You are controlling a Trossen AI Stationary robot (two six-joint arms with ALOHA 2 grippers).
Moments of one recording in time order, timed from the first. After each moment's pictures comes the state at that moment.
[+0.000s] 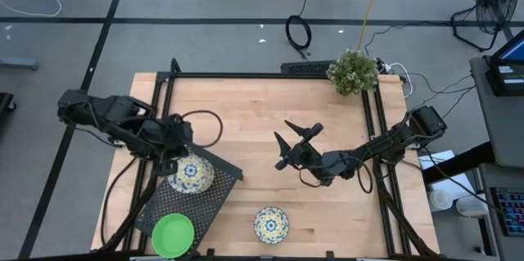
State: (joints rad) left arm -0.31 1.15 1.44 -1.41 0.00 -0.45; right arm 0.39 1.61 0.89 0.91 1.20 -0.68
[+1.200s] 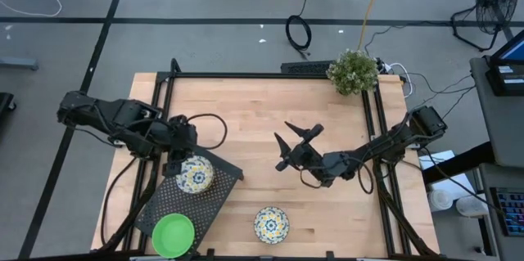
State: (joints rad) left arm -0.28 1.13 1.32 -1.32 0.00 -0.35; right arm 0.40 1.61 0.89 0.91 1.20 -0.64
